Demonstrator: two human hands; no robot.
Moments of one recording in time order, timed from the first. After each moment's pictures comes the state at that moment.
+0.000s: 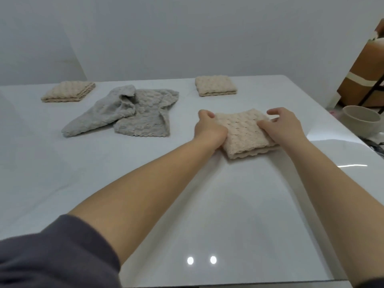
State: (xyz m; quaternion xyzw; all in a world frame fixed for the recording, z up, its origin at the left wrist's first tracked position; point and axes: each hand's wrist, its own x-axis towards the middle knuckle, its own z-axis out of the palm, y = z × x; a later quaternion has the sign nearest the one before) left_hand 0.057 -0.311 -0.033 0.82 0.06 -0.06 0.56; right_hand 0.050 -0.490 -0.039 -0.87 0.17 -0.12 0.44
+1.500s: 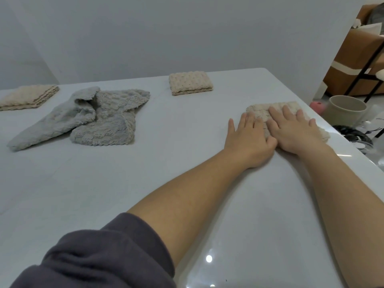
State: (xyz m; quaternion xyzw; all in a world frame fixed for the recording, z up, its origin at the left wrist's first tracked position) left_hand 0.070 -0.451 -0.077 0.94 -0.28 -0.02 0.18; right_hand 0.066 -0.590 -0.073 -0.99 0.15 0.00 0.08
